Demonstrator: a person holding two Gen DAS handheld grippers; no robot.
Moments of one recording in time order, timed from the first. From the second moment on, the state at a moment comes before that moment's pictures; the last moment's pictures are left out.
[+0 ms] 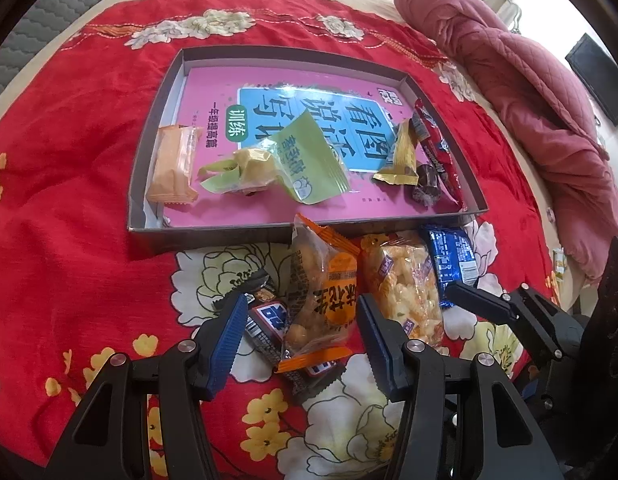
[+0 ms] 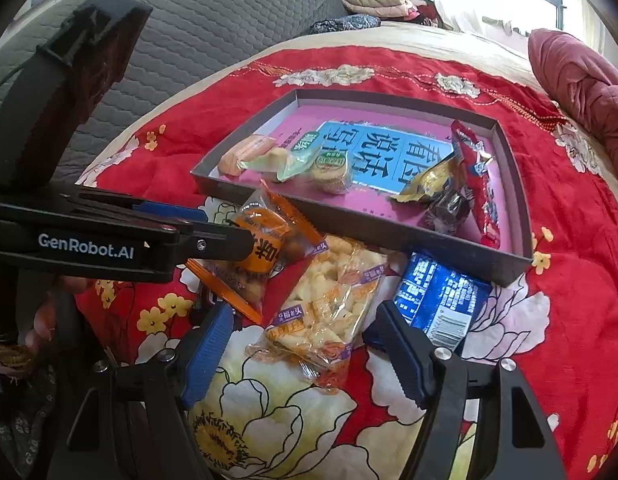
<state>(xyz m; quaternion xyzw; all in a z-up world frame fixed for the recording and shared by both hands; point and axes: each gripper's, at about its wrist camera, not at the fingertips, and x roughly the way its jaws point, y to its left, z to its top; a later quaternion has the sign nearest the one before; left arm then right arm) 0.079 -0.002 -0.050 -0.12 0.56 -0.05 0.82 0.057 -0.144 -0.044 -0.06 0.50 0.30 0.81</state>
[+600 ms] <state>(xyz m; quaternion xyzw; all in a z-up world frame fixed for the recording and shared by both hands) 0.085 -0.003 -0.063 -0.12 0.57 -0.05 0.81 0.062 -0.132 -0.058 -0.08 0.50 0.29 0.81</state>
